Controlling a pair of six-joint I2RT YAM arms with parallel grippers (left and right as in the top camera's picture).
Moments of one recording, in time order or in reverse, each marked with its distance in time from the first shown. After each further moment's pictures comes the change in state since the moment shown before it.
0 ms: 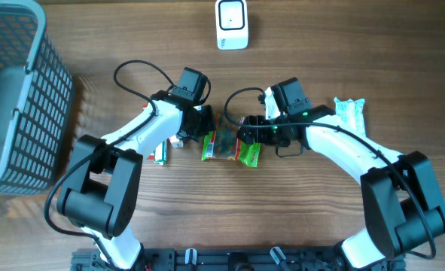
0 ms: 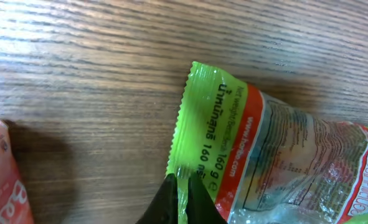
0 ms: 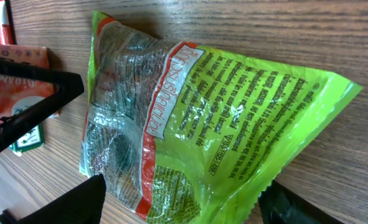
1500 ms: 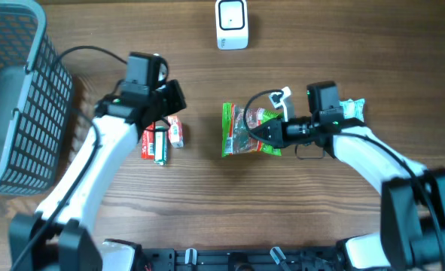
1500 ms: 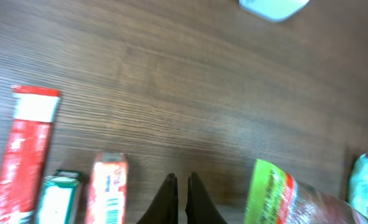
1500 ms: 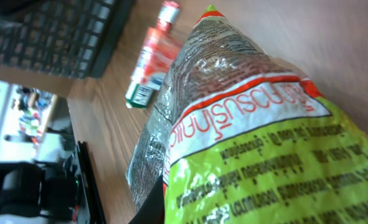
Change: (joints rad) left arm 0.181 -0.379 -0.016 -0.019 -0.043 0.010; right arm -0.192 -0.131 -0.164 0.210 -0.514 -0.374
